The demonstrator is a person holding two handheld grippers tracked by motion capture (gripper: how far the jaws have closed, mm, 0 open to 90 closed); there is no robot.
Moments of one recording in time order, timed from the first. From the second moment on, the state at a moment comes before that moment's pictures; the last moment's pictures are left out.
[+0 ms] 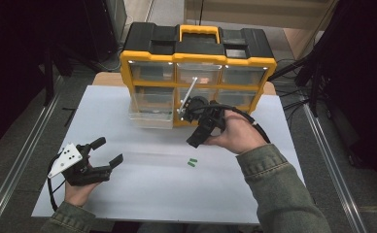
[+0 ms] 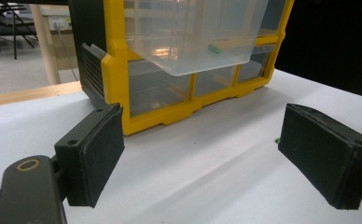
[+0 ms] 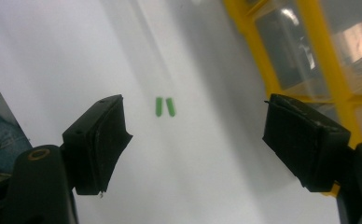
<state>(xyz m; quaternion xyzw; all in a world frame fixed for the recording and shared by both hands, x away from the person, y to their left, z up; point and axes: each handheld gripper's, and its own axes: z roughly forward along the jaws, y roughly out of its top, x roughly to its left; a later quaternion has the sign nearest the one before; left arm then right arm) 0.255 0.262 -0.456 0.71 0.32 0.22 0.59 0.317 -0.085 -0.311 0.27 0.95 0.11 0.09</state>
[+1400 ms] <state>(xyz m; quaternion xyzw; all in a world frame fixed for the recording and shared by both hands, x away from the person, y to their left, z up) 0.255 0.262 -0.456 0.71 0.32 0.21 0.59 0.338 -0.083 -0.456 0.26 0.96 0.03 0.05</state>
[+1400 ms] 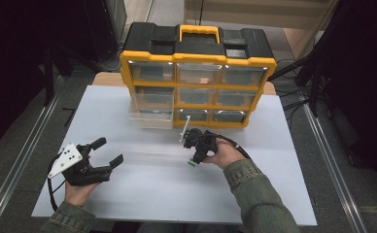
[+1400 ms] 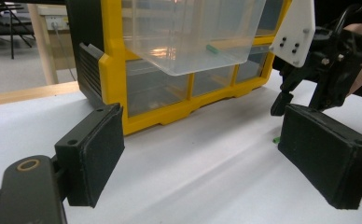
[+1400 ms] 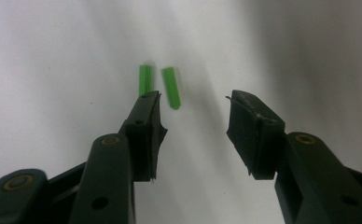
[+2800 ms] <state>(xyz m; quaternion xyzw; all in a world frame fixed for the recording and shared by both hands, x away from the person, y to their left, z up) 0.256 0.262 -0.457 0.71 0.32 0.21 0.59 0.341 -0.086 -0.458 0.25 0.97 0.02 0.00</state>
